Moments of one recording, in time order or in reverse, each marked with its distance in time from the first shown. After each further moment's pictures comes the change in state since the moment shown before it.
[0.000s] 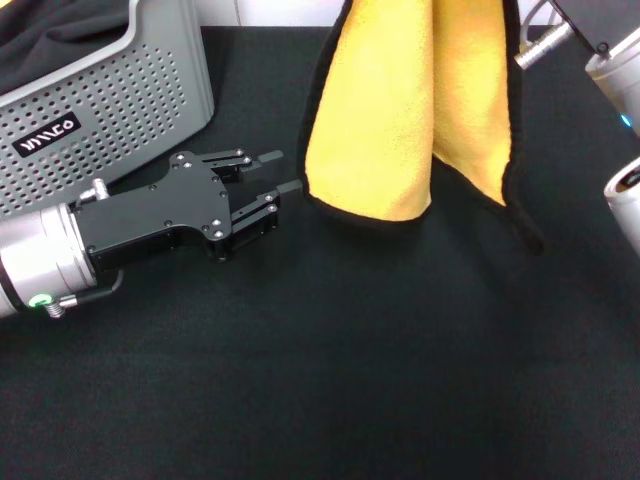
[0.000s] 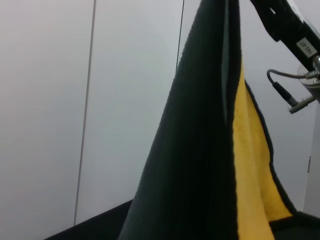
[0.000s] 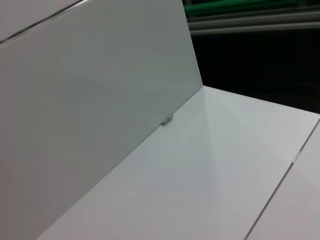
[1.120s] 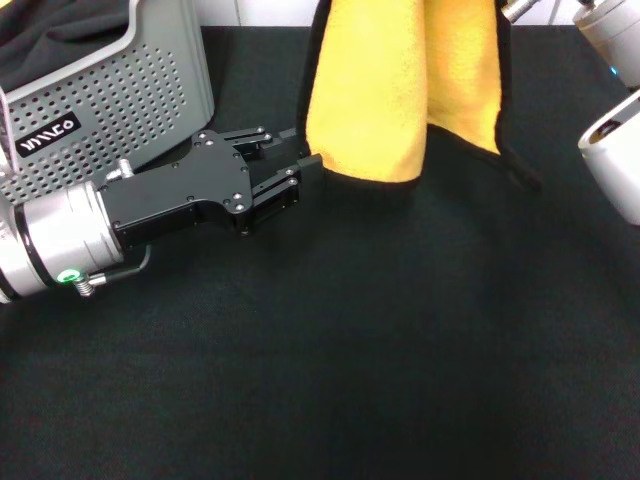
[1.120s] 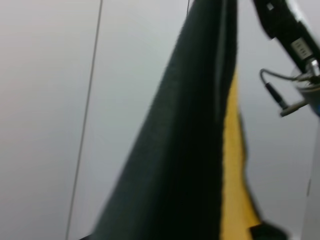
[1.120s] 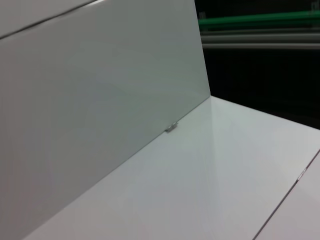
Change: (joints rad) left arm -0.136 0.011 -0.098 -0.203 0.015 0.025 0.068; right arm 0.092 0.017 0.085 0.060 -0.065 -0.006 -0.002
